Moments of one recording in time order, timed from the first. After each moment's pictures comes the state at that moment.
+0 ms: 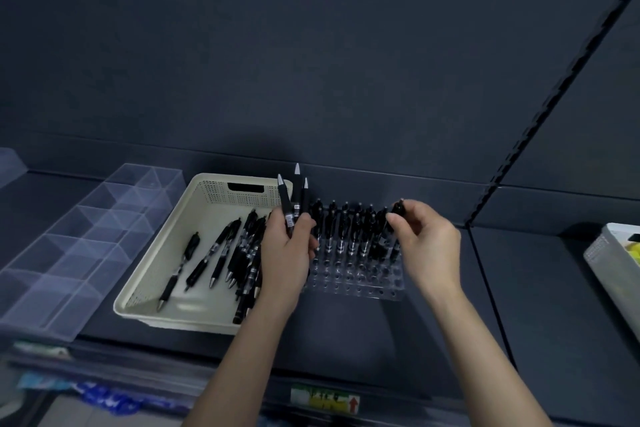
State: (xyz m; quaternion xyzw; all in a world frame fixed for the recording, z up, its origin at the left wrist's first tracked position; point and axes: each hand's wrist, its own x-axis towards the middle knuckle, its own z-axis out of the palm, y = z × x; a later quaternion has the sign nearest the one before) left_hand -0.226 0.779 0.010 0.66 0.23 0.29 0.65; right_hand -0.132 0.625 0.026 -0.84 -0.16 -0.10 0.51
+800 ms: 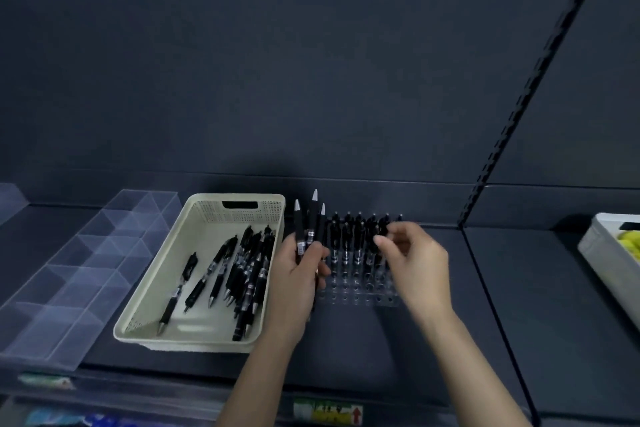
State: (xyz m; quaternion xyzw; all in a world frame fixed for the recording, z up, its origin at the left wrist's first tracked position) left_hand -0.236 0.758 0.012 0.66 0.20 0.23 0.69; right_hand -0.149 0.618 0.020 -0.86 -0.13 -0.07 0.49
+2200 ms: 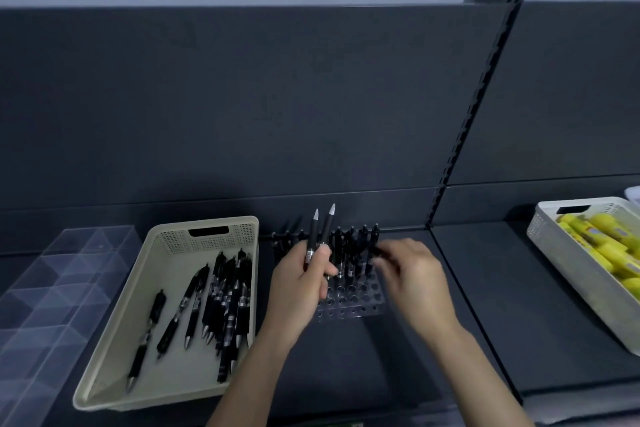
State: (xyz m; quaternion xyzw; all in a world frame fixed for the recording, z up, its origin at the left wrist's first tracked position) left_hand -0.214 0.765 0.016 0.76 0.11 0.14 0.62; right_hand -0.160 0.597 0.025 -0.91 -0.22 -0.16 0.31
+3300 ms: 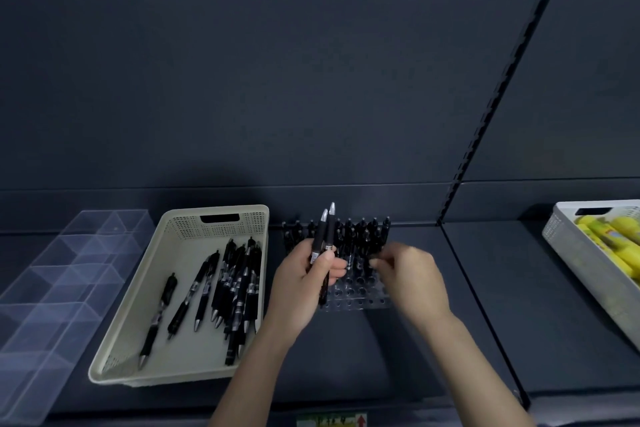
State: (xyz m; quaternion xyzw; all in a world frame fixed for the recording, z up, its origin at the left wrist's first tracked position) left_hand -0.225 0.768 0.013 0.74 0.10 0.13 0.65; right_hand -0.151 0.612 0.011 -0.95 -0.13 -0.02 0.28
